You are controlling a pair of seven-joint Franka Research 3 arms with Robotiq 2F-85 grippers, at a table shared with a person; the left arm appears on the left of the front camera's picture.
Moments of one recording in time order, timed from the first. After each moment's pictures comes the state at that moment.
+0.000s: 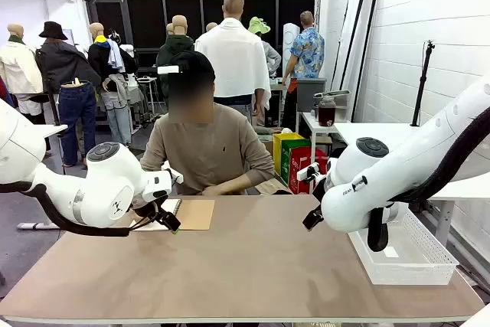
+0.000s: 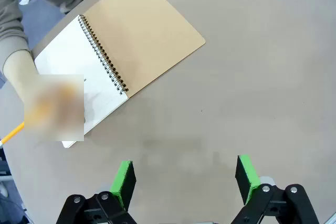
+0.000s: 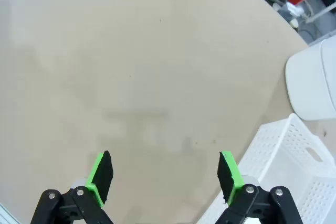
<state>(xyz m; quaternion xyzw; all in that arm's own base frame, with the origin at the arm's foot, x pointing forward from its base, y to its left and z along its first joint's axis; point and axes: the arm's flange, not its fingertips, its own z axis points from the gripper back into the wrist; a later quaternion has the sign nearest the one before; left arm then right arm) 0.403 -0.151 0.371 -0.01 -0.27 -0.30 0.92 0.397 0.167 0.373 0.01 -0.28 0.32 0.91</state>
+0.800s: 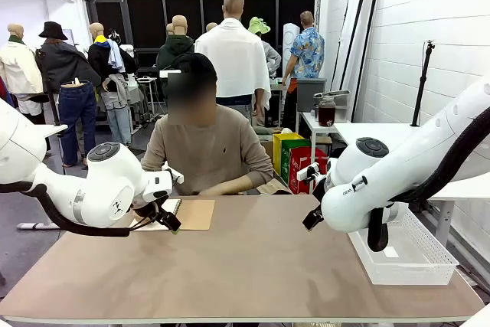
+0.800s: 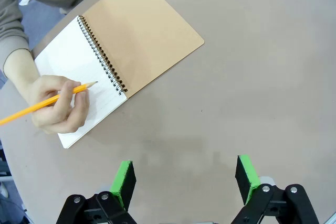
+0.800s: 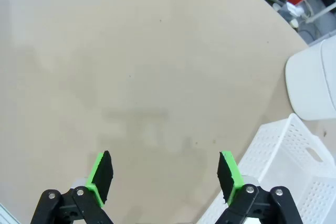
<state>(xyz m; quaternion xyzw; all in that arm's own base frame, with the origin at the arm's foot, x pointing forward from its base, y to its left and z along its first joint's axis) 0.403 -0.153 0.371 -0.01 -0.27 -0.30 0.92 0.397 0.167 0.373 0.01 -0.28 0.32 0.91</state>
